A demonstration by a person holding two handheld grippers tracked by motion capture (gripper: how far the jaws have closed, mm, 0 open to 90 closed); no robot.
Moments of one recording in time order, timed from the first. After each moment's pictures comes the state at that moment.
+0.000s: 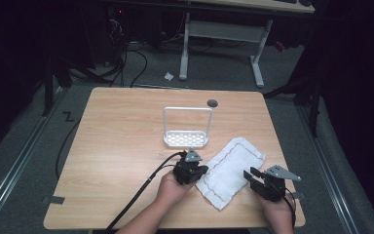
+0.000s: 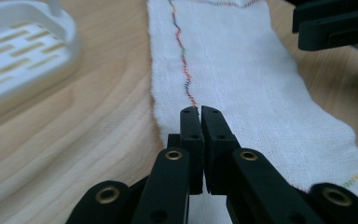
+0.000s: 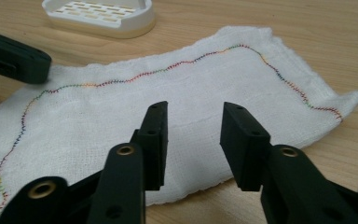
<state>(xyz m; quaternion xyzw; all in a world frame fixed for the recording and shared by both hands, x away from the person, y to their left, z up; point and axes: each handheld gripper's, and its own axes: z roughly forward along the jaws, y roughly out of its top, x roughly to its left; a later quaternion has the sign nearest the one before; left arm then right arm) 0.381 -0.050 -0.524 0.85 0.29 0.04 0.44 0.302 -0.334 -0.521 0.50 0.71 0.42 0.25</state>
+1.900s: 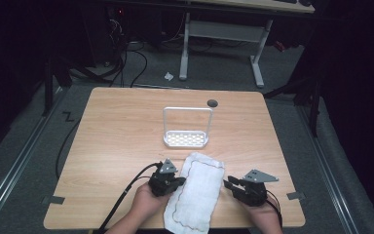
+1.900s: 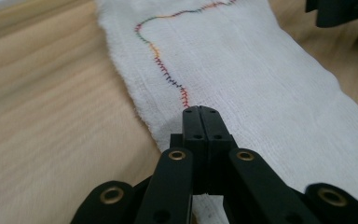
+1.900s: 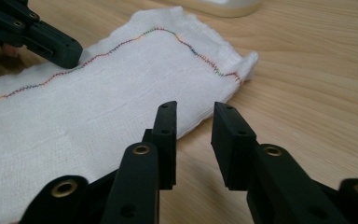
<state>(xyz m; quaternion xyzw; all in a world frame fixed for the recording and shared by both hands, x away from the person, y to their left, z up) 0.346 0.036 -0.536 0.85 0.30 0.03 0.42 0.298 -0.280 -0.526 0.43 0.78 0.42 0.17</state>
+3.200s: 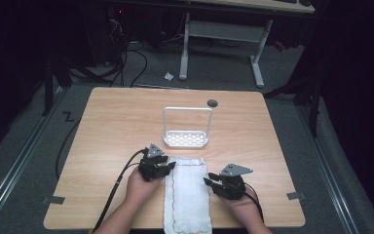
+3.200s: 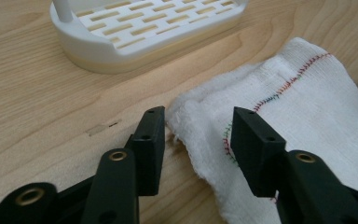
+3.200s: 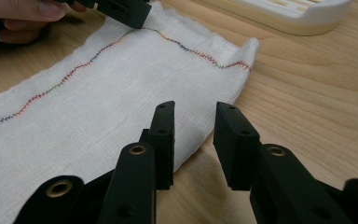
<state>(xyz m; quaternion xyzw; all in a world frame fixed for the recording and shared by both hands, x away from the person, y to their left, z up) 0.403 0.057 -0.538 0.81 0.38 0.12 0.44 0.324 -0.227 -0.530 0.39 0.81 0.41 0.15</state>
